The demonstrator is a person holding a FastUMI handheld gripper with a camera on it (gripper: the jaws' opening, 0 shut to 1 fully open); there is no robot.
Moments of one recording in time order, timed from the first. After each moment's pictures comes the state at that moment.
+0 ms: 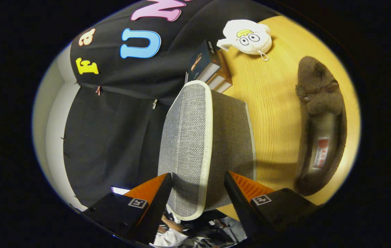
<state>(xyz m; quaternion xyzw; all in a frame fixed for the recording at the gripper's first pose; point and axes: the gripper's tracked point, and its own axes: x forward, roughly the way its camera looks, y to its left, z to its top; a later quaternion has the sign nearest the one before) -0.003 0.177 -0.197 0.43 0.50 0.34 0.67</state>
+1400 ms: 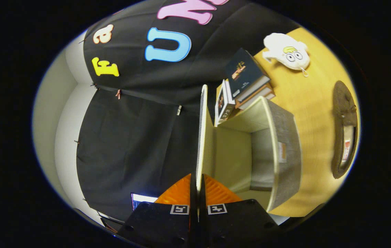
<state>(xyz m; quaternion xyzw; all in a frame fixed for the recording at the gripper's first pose) 0.003 0.259 -0.057 0.42 0.43 0.37 0.70</state>
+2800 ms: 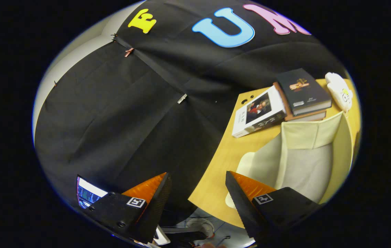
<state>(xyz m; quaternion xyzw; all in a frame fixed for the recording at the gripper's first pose) -0.003 0.445 -0.062 0.22 0.34 0.36 0.84</state>
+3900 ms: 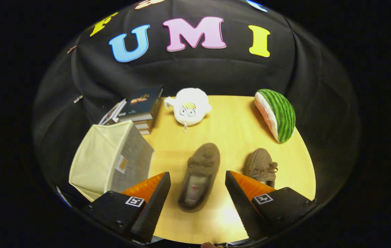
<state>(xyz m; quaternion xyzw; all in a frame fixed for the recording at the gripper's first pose) 0.053 -0.005 -0.207 0.00 0.38 0.03 0.92</state>
